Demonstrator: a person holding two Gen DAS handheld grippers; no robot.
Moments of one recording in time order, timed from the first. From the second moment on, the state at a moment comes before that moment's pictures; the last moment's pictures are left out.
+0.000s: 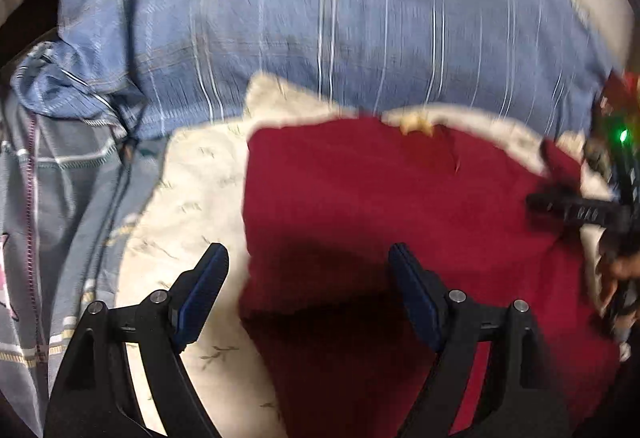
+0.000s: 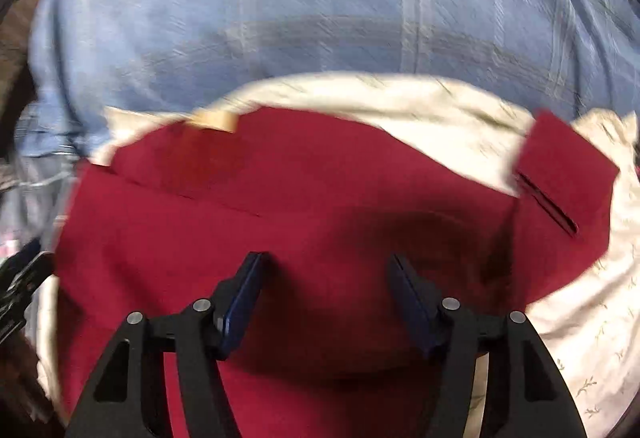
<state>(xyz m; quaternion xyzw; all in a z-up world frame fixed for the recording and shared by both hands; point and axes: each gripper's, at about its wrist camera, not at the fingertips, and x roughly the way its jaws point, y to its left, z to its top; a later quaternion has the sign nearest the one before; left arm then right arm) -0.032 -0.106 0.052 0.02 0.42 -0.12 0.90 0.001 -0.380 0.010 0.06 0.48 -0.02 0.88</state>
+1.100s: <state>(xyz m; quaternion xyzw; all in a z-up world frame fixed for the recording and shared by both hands) -0.026 -0.077 0.052 -0.05 0.43 -0.09 0.90 -0.043 -0.548 0.105 0.21 0.34 -0.04 0.91</state>
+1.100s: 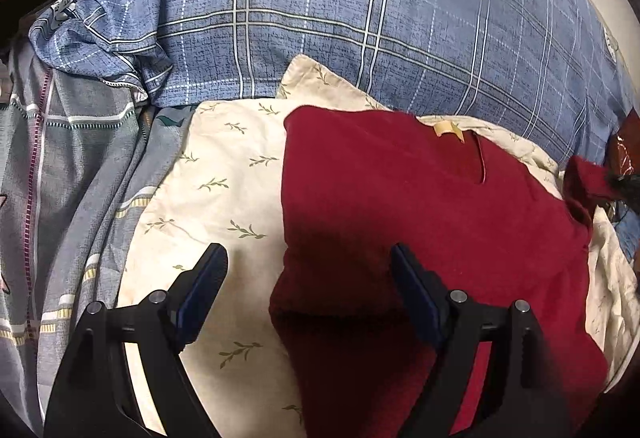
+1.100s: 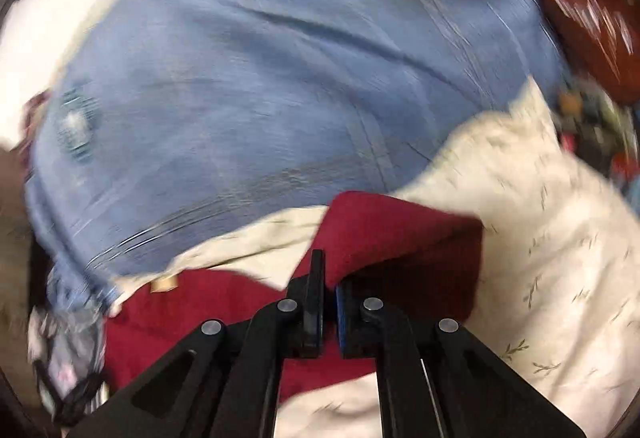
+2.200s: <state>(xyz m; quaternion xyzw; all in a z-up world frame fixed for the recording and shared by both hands) -0.033 -0.049 0.083 -0.11 0.37 -0.15 0.91 -0.001 -0.326 0.102 0.11 0.45 0.25 0.85</state>
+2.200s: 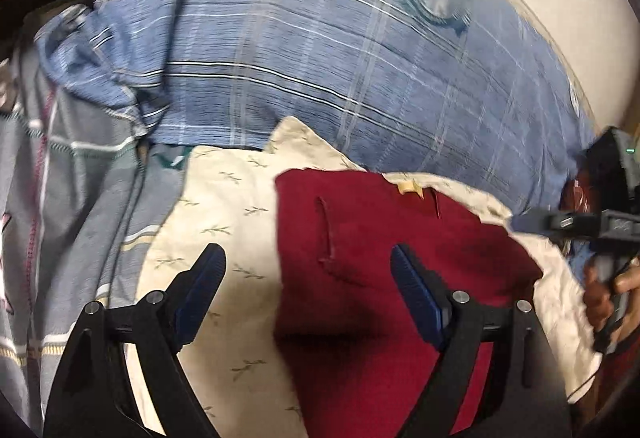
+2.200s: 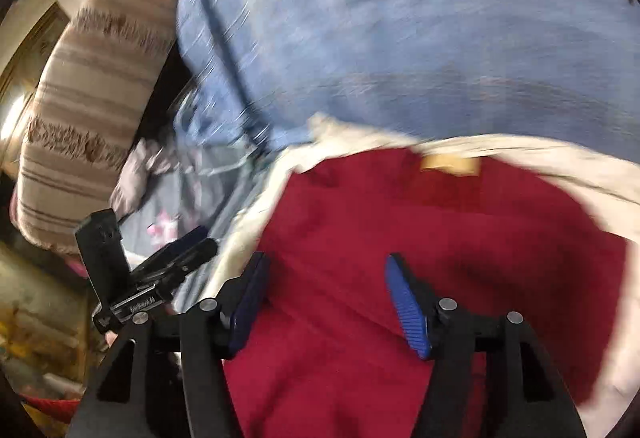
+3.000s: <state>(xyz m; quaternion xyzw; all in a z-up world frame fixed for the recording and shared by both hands) -0.016 -0.088 0.051 -0.08 0.41 -0.14 0.90 -0.077 -0.414 0.023 -0.08 0.44 -0.01 0.89</state>
